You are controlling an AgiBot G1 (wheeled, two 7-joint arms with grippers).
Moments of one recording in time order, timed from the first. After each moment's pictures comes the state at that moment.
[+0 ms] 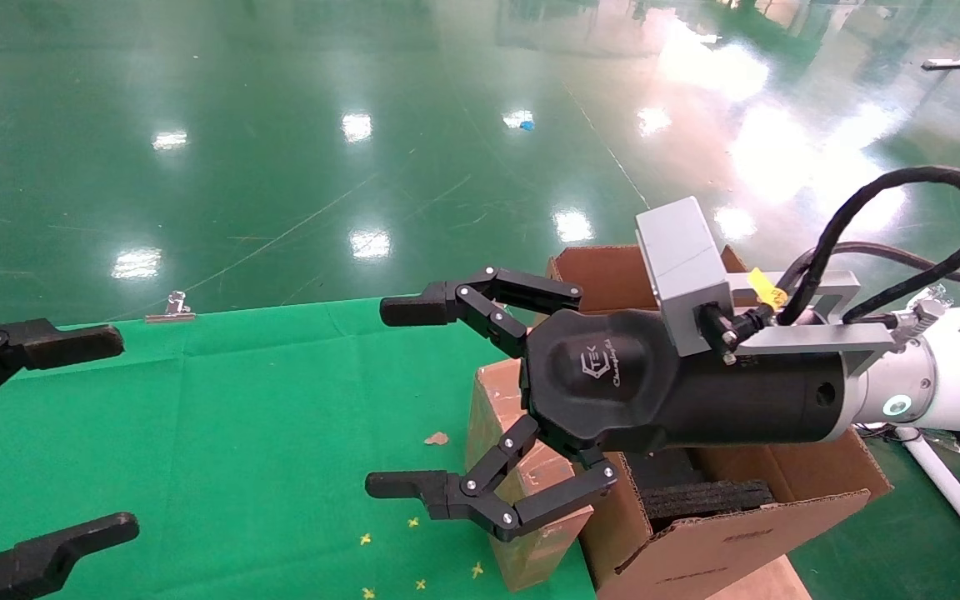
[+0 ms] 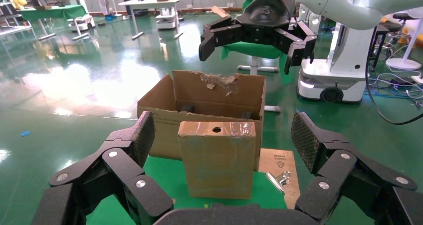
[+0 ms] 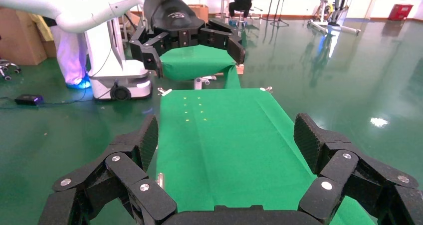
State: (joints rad) left arm -1.07 0.61 0.28 -1.28 0.73 1.50 -0.19; right arm 1.07 -0.61 -0.28 1.28 -0.73 -1.50 0.19
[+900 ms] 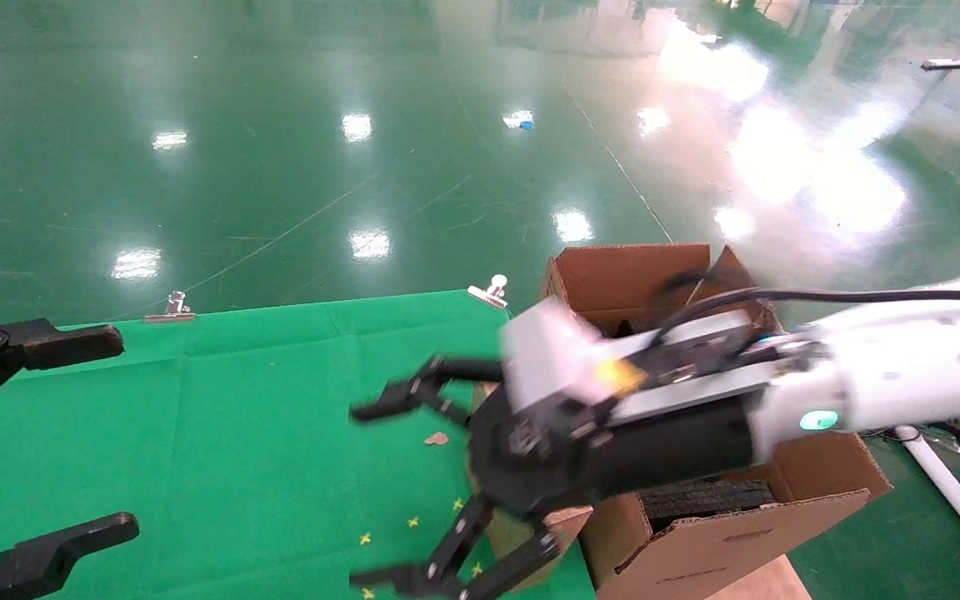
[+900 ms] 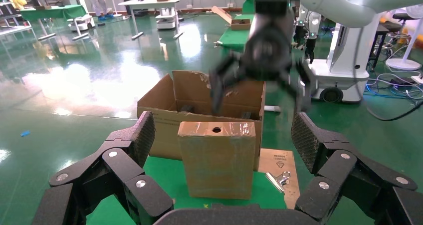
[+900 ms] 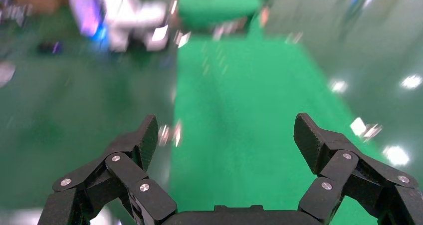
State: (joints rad) left arm -1.07 0.61 0.28 -1.28 0.73 1.50 -0.19; right arm 1.25 -0.68 -0.47 1.34 -1.01 -1.54 0.31
